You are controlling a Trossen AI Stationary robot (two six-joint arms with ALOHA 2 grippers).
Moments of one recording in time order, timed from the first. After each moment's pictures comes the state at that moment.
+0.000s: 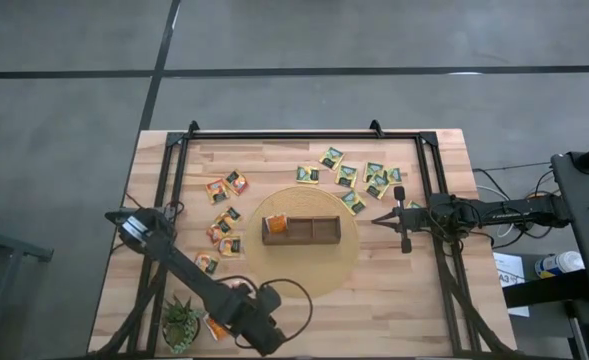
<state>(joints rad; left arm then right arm) -0.68 1.96 1.60 -0.85 -0.13 -1.43 0.03 0.26 0.01 0.00 0.00 -0.26</state>
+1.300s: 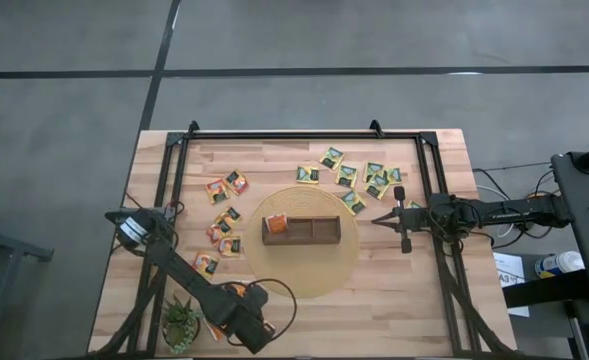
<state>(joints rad) -0.71 1.96 1.43 -0.80 -0.08 -1.57 0.03 0.26 0.01 0.00 0.00 -0.26</state>
